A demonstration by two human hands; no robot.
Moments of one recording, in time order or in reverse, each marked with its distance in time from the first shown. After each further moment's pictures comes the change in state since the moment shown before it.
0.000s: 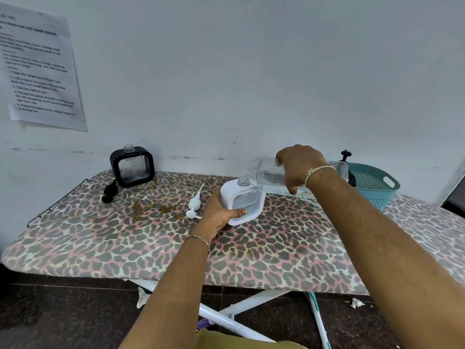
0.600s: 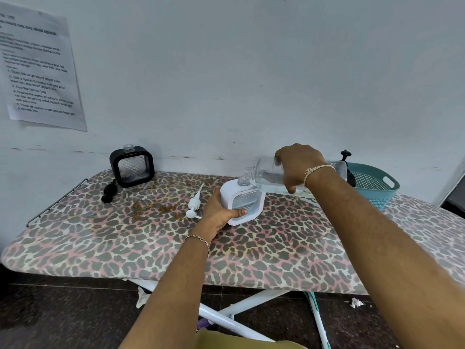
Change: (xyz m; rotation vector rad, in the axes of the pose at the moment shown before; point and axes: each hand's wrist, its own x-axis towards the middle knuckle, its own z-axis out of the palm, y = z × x) left_hand 0.000 0.000 0.001 0.016 0.010 -0.011; right_hand -0.001 -0.002 -0.001 -0.002 0.003 -0.013
